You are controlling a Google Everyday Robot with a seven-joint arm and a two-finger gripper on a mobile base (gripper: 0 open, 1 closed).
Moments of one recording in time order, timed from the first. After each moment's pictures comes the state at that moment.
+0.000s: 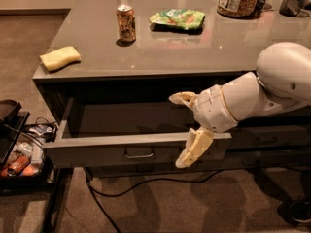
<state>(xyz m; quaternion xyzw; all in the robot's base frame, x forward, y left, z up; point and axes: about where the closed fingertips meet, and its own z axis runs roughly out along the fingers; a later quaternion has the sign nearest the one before) 0.455 -0.054 0.822 -0.67 0.62 0.24 0.34</state>
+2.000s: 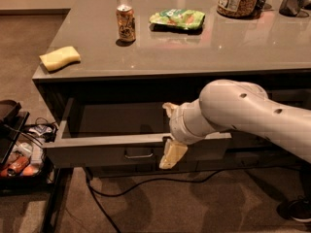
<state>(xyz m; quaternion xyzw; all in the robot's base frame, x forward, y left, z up) 0.503 -0.035 0.737 -0.67 0.68 0.05 0.30</state>
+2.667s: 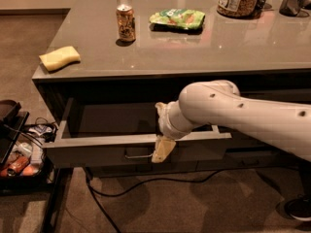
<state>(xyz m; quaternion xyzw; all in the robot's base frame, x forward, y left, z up) 0.541 -0.018 0.703 -0.67 0.68 0.03 0.29</state>
